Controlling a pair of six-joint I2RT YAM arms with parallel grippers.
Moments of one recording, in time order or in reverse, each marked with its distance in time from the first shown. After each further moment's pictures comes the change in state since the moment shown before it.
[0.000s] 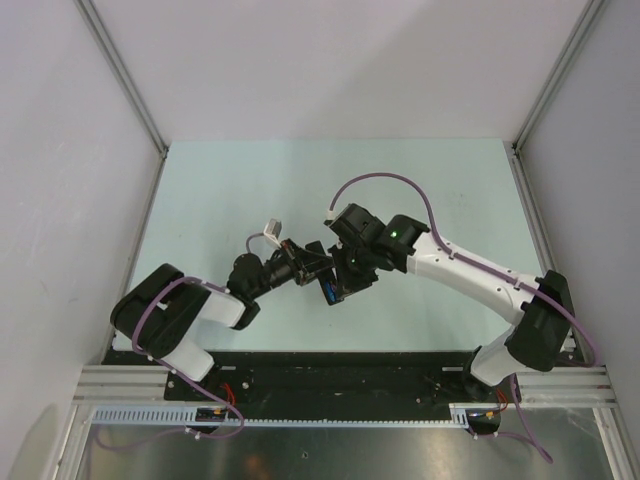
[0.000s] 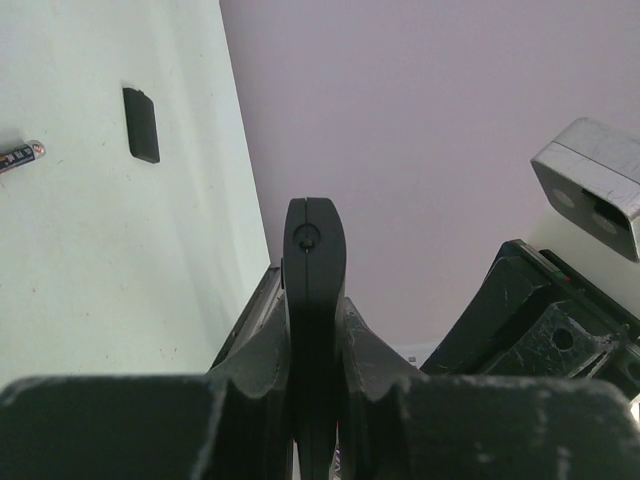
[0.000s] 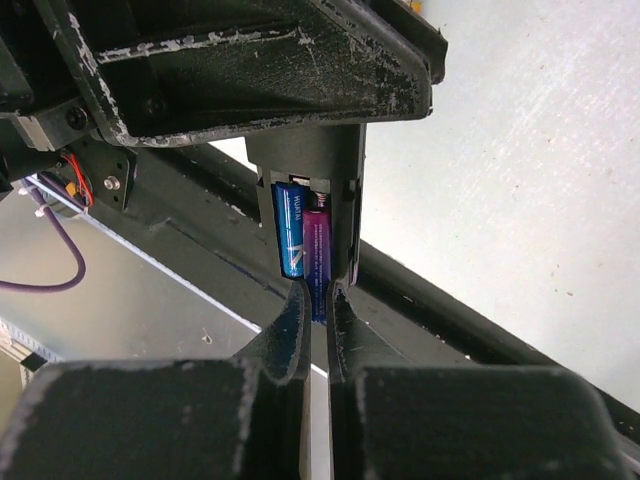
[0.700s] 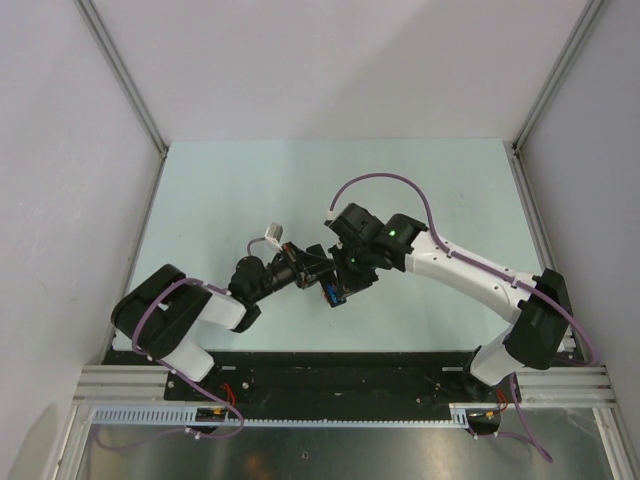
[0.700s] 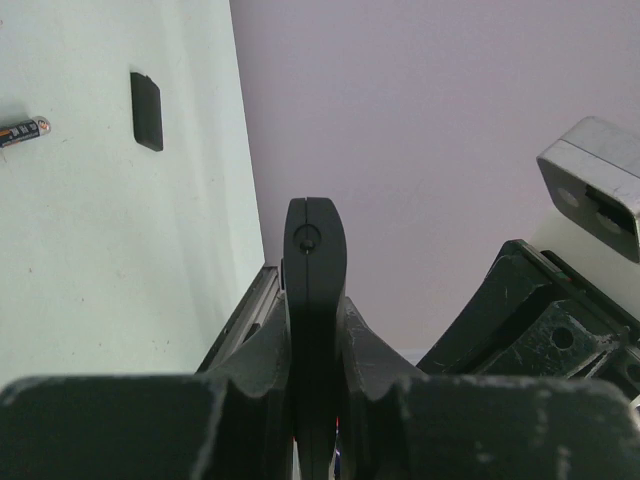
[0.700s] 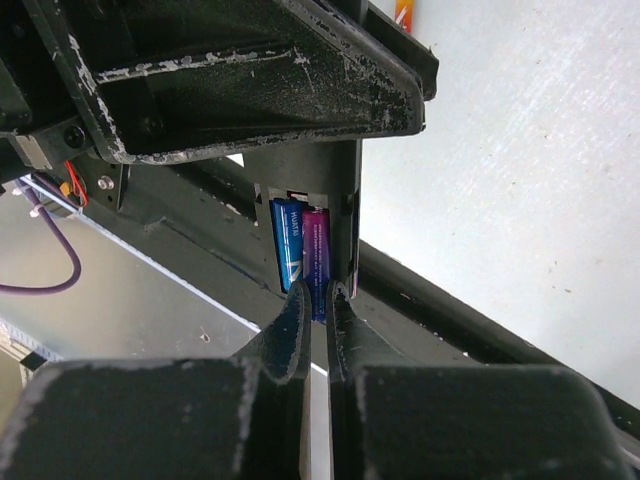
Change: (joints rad) left arm -0.031 0.000 -0.016 -0.009 -0.043 -0.042; right arm -0.014 0.014 0.000 -0.008 -0.008 -0.001
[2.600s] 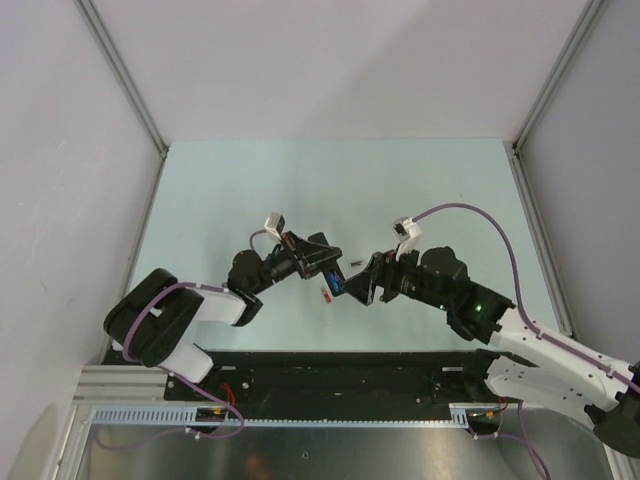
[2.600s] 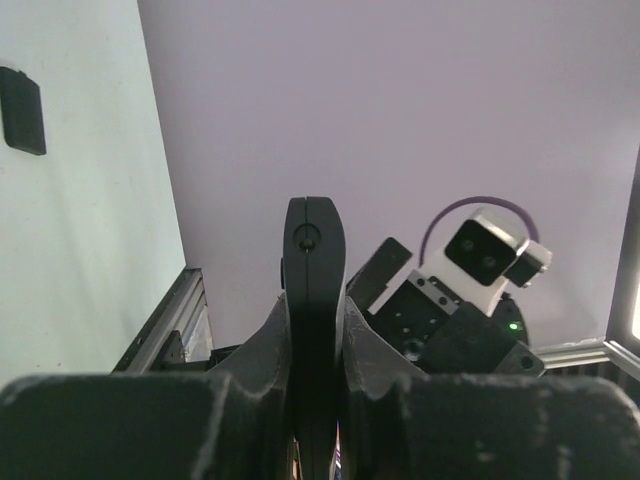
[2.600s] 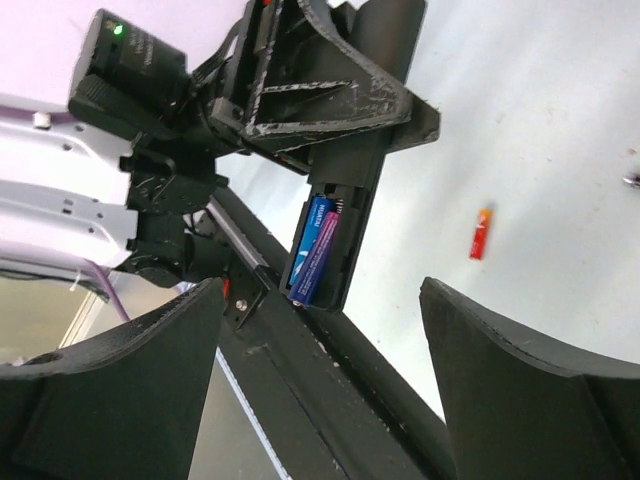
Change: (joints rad) left arm 0.008 -0.049 0.061 0.010 0.019 -0.147; right arm -0.041 -0.703 -0.713 0.835 0.032 0.092
